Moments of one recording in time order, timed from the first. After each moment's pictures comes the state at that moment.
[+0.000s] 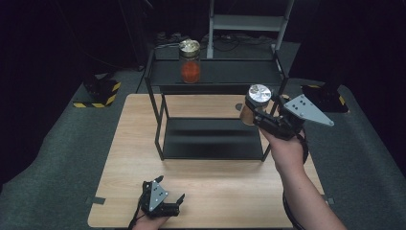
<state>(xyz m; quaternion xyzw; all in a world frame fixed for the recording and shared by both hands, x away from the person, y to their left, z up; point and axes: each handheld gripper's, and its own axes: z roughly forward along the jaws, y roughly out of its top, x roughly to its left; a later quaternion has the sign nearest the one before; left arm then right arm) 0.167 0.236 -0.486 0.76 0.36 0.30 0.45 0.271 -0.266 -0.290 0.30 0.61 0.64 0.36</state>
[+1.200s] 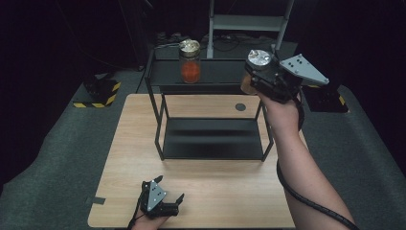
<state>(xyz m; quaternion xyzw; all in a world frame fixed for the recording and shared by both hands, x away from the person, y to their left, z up) 0.166 0.241 -0.488 0.75 0.37 0.29 0.46 0.326 -0.242 -0.242 0.32 0.60 0.62 0.39</state>
